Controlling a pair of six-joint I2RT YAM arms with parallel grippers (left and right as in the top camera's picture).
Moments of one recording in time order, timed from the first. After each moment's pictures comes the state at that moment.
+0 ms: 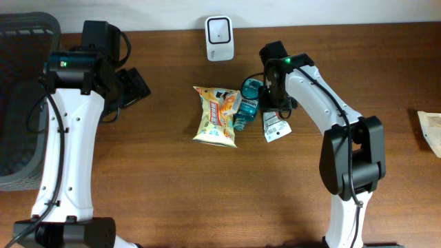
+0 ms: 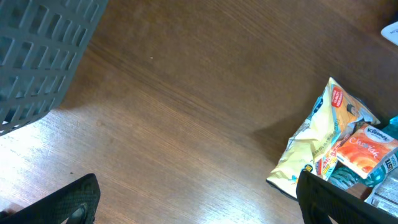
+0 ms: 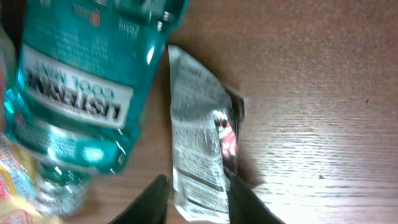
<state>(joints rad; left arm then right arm) -0.07 1.70 1.91 -1.48 -0.15 -0.61 0.28 2.13 1.74 -1.07 0.02 0.27</state>
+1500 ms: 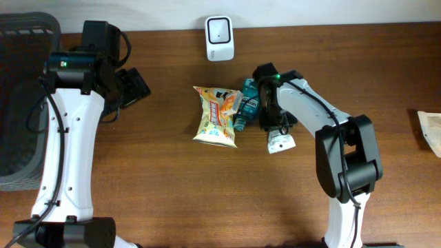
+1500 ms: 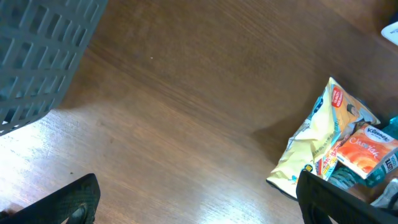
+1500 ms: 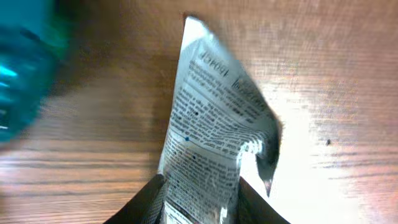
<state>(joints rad) -0.07 1.70 1.91 -1.48 -0.15 -0.61 0.32 2.12 1.58 -1.05 0.12 0.29</state>
